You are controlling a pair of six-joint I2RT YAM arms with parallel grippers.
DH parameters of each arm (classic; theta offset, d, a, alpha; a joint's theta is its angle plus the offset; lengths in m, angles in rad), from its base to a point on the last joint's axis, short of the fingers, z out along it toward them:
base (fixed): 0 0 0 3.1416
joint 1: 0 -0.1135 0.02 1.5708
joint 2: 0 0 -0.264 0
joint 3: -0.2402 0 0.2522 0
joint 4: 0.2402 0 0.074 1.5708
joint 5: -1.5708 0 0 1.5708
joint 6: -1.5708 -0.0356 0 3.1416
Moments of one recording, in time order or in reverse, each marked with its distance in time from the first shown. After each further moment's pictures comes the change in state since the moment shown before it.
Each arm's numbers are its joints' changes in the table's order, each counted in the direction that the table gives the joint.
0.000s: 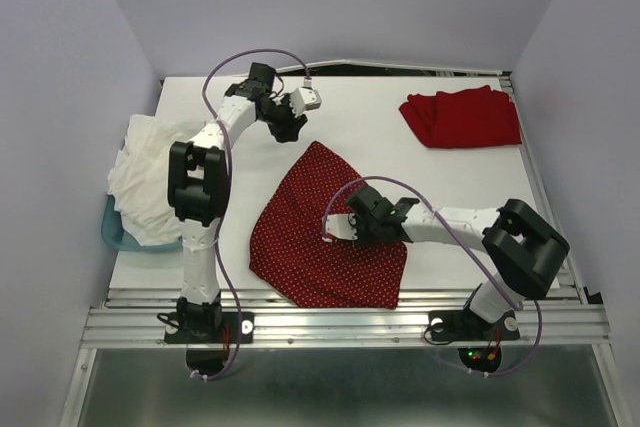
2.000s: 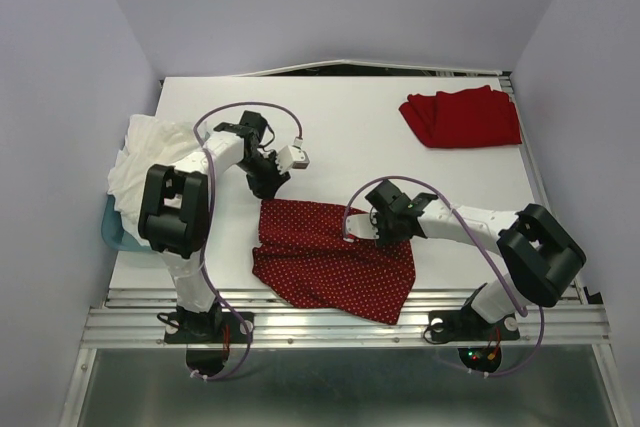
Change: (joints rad) left arm 0.023 -0.328 0.565 0.133 0.130 -0.082; right arm 0.111 -0.083 0.056 0.125 -0.019 0.132
